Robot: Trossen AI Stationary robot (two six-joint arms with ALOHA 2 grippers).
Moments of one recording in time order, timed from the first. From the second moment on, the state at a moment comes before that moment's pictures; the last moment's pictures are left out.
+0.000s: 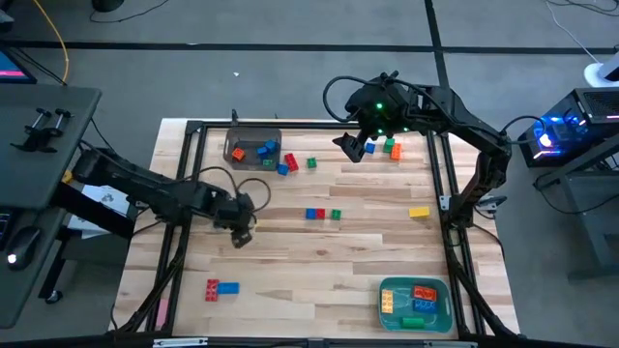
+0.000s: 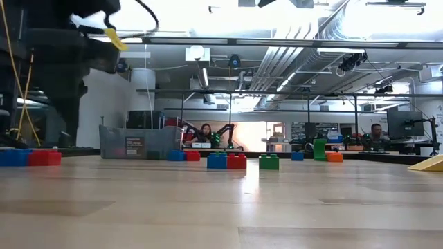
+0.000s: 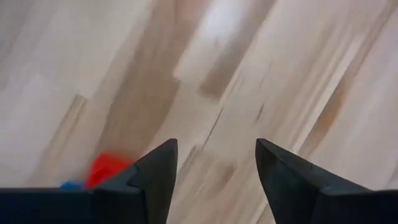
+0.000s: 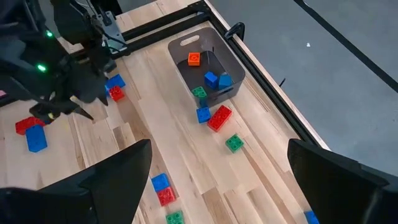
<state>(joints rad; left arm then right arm) -0.19 1.22 0.71 -0.79 -0.06 -0.71 -0.20 1.71 2.24 -1.29 0.14 0.22</state>
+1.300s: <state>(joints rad) 0.08 1.79 0.95 -1.23 0.04 -0.09 -0.20 1.71 2.23 -1.30 0.15 0.30</state>
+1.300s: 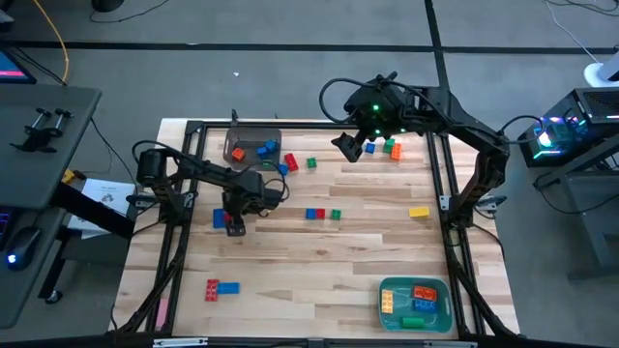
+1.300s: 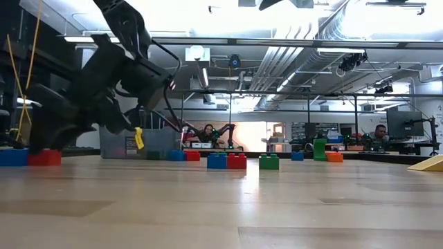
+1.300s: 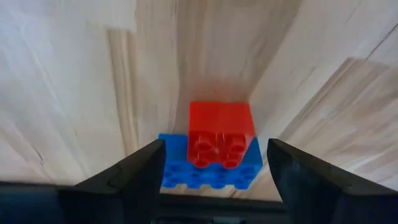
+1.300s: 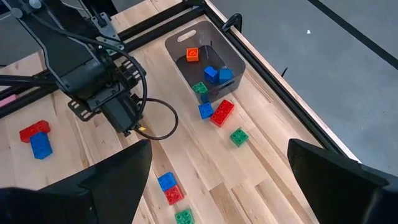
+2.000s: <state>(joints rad) 0.08 1.79 0.88 -1.13 0.07 -0.12 -0.20 1.71 2.23 -1.30 0.14 0.30</state>
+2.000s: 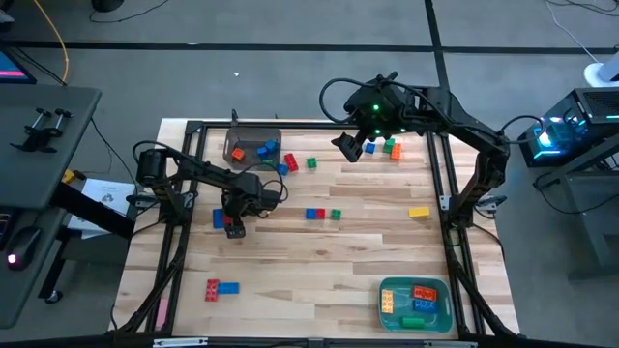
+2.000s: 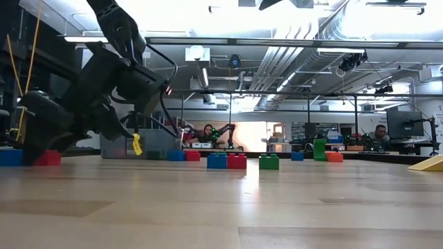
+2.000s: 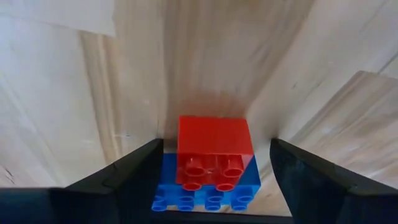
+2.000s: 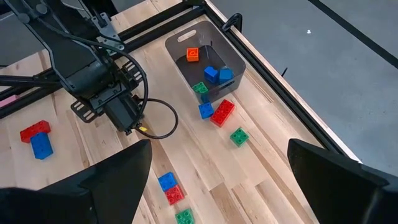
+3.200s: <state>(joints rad) 0.59 1.40 1.10 -0.89 -0.20 -0.11 -0.19 1.64 2.23 -1.31 0.20 0.40</state>
